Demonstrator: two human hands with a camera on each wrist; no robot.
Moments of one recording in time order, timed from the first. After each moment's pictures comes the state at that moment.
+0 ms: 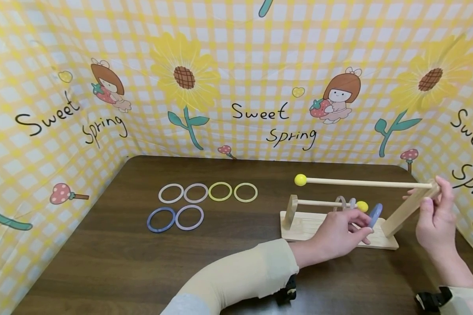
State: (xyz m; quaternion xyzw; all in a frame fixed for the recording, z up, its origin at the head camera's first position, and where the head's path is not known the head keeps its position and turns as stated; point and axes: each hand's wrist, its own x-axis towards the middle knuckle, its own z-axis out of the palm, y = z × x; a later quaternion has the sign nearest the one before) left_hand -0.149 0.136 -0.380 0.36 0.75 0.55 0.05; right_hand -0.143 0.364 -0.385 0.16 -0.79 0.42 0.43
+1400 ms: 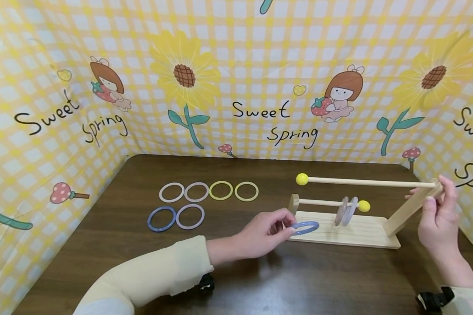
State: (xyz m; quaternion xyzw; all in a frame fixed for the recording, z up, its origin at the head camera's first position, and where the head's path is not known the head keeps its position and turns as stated) left_hand -0.161 -0.022 -0.378 0.43 0.76 0.49 0.04; right_hand -0.145 0.365 -0.386 0.16 -0.78 0.42 0.44
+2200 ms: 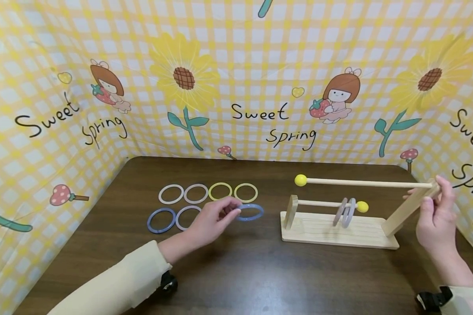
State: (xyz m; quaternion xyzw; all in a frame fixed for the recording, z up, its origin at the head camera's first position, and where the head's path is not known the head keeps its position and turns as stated) left_hand -0.189 -0.117 -0.388 0.35 0.82 0.44 -0.09; right_hand -0.145 0.364 -0.386 0.17 -0.78 0.42 0.43
